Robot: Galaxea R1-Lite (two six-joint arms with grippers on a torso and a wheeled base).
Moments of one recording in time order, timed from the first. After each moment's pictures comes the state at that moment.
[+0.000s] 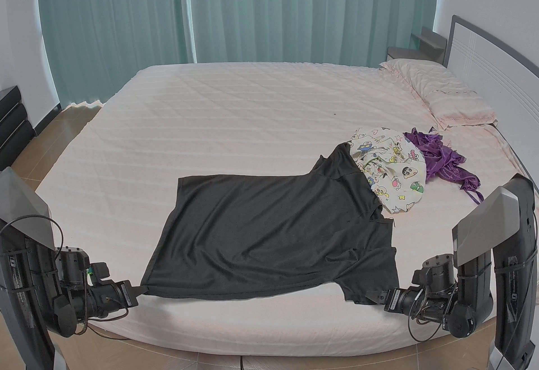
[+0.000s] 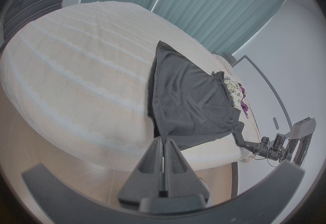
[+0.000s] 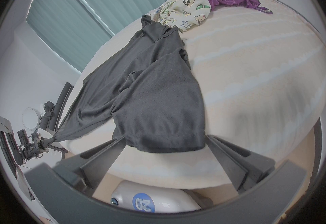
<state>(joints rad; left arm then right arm) 0.11 2.25 -0.02 -1.51 -0.44 -0.33 0.32 2.44 -0.14 -1.55 0.03 0.57</state>
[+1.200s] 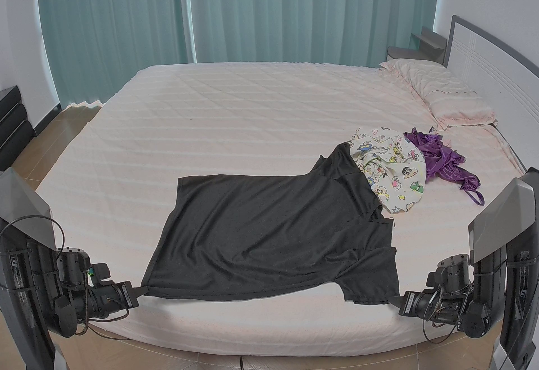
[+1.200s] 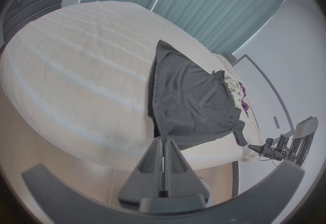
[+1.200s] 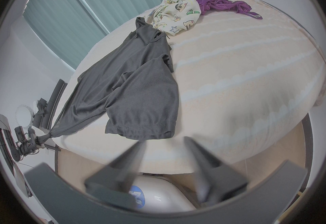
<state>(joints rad) 0.11 2.26 -0.02 -1.51 -0.44 -0.32 0.28 2.37 -0.03 -1.53 0.01 0.51</state>
